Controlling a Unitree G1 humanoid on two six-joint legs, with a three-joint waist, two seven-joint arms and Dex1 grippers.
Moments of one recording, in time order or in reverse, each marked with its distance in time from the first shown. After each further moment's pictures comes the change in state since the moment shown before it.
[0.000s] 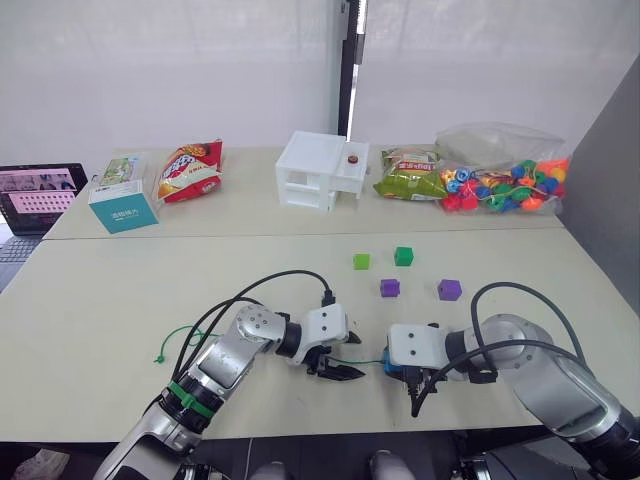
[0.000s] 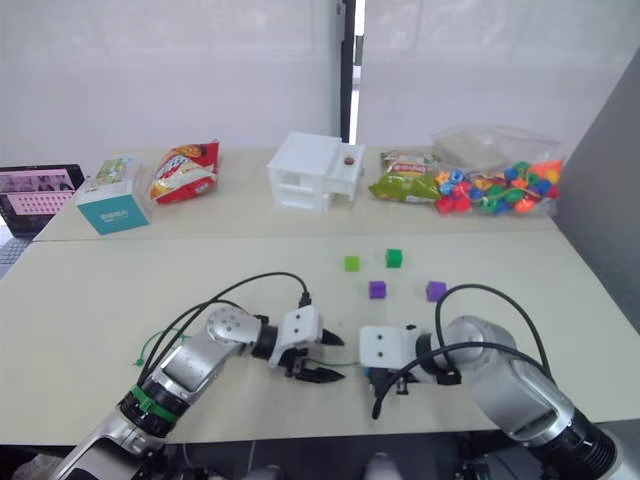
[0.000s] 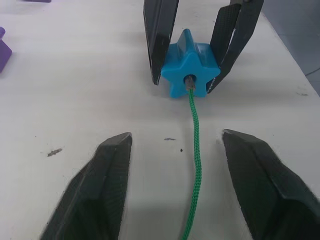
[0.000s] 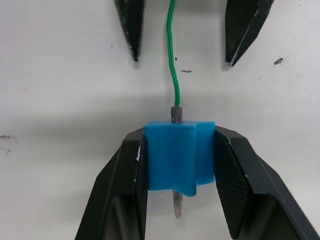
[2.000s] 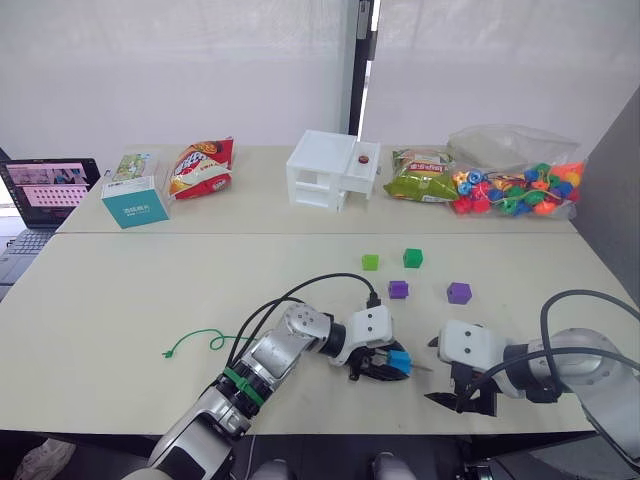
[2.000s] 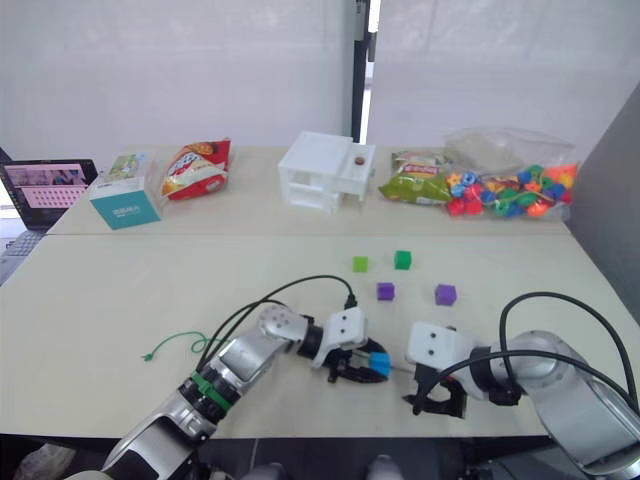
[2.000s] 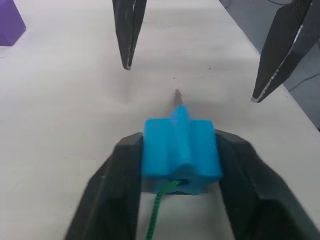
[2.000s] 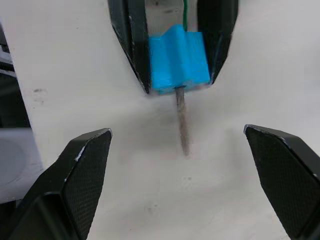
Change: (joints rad) left arm -0.122 -0.252 -0.075 0.247 0.045 -0.079 0.007; right arm 0.267 -0.155 -0.324 -0.113 0.233 0.096 -0.081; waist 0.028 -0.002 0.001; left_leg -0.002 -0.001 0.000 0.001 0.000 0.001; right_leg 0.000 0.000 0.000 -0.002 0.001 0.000
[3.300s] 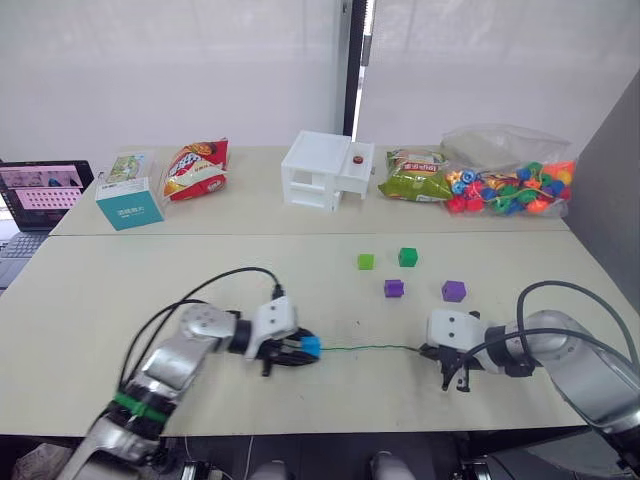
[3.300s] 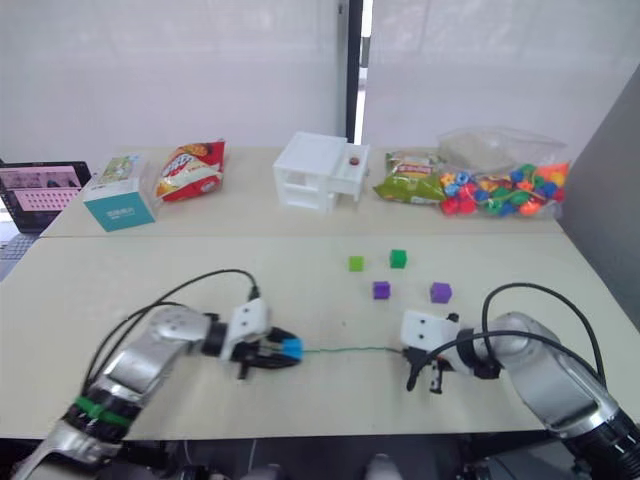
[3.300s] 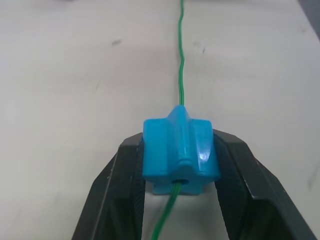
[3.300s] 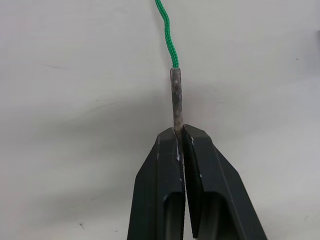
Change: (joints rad) left arm 0.282 0.531 0.329 -0.264 -0.145 0.010 -0.126; right arm -0.209 0.043 0.189 0.301 -0.104 -0.181 0.033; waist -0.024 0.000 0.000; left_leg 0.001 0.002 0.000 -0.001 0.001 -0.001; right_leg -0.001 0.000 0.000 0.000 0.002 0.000
